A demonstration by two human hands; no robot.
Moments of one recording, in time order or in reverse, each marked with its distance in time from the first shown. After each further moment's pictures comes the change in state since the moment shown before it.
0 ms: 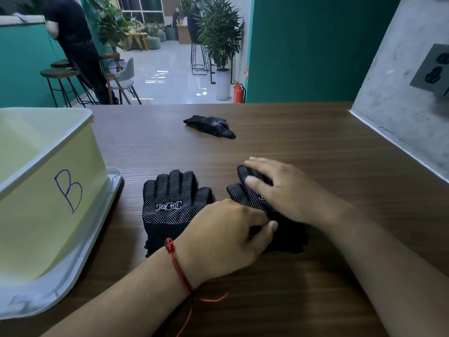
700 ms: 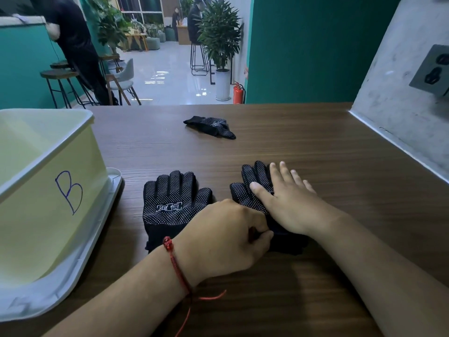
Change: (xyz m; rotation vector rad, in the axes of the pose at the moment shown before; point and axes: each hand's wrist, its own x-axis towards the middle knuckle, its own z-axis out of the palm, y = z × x) left_hand 0.000 -0.004 -0.002 -0.058 -0.032 0.018; right_hand -0.009 0.007 0.021 -0.161 -0.142 0.355
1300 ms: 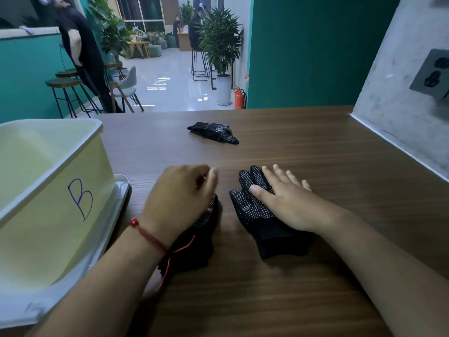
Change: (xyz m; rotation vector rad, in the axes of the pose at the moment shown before) left_hand 0.010 -0.065 -0.043 0.112 0.395 -0.257; right_hand 0.006 -0.002 -0.005 0.077 -0.050 -0.078
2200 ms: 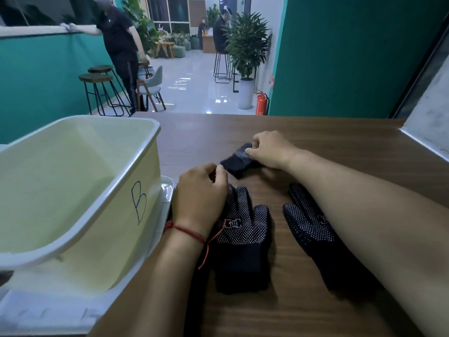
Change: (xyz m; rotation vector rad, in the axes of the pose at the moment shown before) left_hand 0.016 -0.074 0.000 -0.105 0.244 -0.360; right_hand 0.202 -0.111 -0.014 -0.189 0.267 -0.239
